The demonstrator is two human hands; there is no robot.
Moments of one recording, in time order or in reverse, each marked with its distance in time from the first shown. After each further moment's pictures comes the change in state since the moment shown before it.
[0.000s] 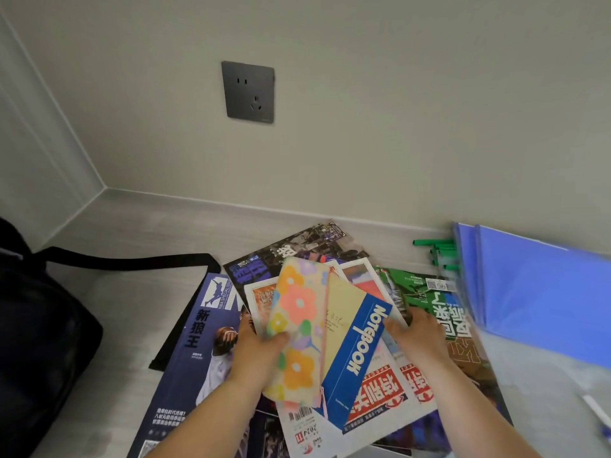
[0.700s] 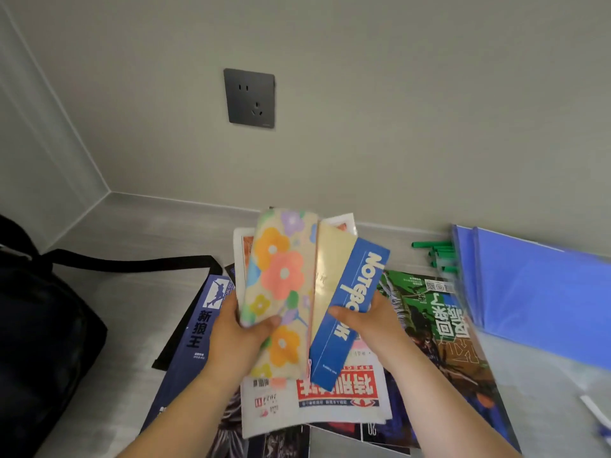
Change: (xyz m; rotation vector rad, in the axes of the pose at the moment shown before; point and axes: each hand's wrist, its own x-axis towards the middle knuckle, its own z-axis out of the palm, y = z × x) left_hand -0.014 0.025 -0.026 -0.044 0.002 0.267; right_hand -0.040 -0.063 -0.001 0.855 -0.287 -0.327
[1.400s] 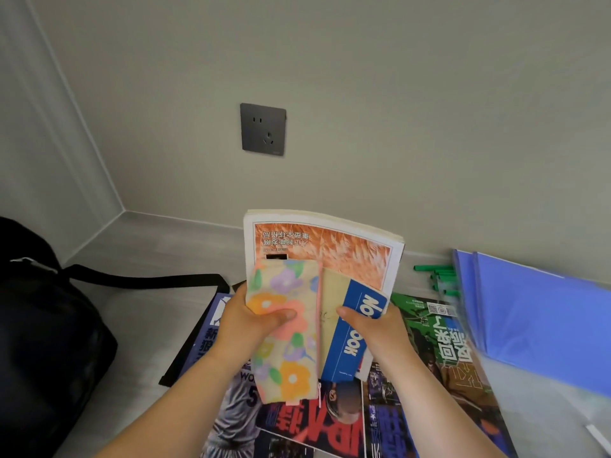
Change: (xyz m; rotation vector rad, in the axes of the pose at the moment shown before) left_hand 0.021 0.026 -0.004 -0.049 -0.081 0.200; right_hand -0.007 -0.026 0.006 0.140 0.106 -0.072
